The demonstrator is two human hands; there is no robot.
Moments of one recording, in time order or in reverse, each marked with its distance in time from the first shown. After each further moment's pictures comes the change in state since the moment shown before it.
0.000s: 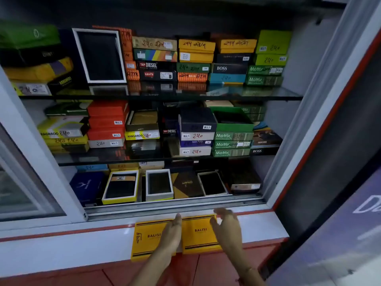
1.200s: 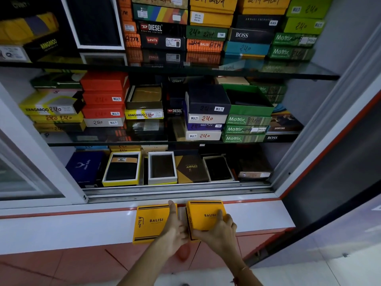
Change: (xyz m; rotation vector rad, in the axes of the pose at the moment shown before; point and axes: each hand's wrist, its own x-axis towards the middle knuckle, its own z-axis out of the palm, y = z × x) left_hand 0.027 -0.015 0.000 -0.466 -0.253 -0.329; right_hand -0.009 0.017 0.046 -0.256 -0.336 0.203
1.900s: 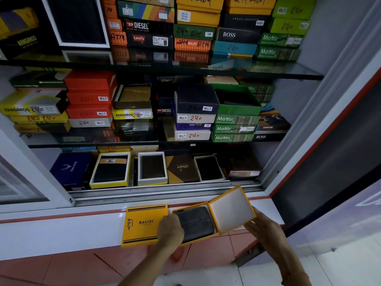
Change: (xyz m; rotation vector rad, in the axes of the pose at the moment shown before) left_hand 0.042 -0.020 0.012 1.316 0.519 0.377; right_hand 0.020 0.107 -0.101 1.181 -0.024 0.205
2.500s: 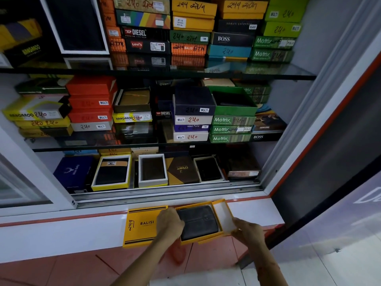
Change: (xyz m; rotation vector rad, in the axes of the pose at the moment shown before) left_hand 0.000 0.005 -0.021 -0.058 0.092 0.019; right_hand 0.008 0.031 0.041 -0.108 0.186 0.113
